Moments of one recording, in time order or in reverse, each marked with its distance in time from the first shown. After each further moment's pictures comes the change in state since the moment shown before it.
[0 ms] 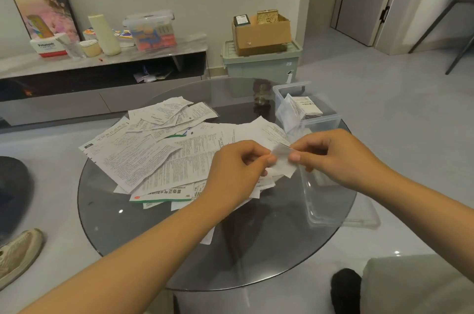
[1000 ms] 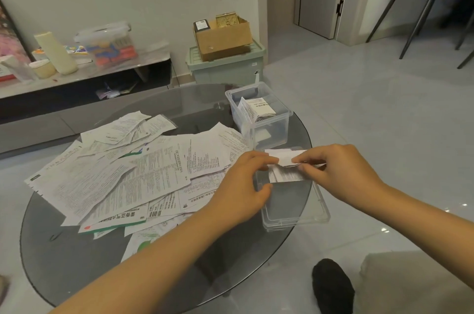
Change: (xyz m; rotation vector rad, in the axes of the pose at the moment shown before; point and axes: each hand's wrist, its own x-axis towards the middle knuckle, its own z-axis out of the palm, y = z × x) left_hand 0.012 -0.003 0.073 0.278 -0.326 0.267; right_hand -0.035 0.075 -0.032 -0.287 0.212 0.125
